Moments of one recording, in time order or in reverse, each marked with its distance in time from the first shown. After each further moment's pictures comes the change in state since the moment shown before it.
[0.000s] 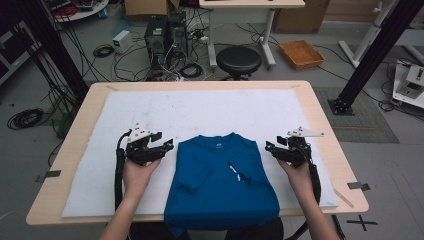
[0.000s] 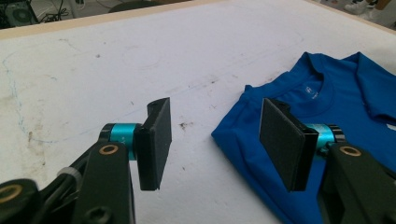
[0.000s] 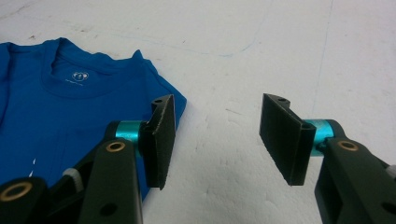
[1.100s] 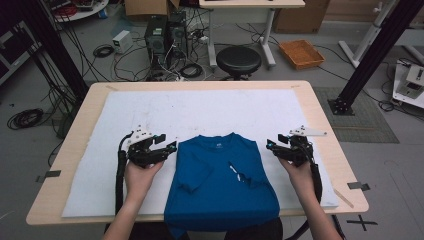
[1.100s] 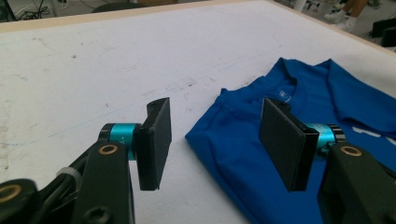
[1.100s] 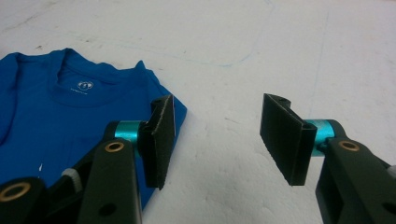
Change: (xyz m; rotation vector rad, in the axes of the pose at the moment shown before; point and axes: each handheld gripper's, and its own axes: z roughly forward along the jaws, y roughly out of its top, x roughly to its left) left arm -0.011 0.001 -0.002 -0.018 -0.064 -0.031; right arm -0.001 0.004 -0.003 -0.029 0.011 -0.007
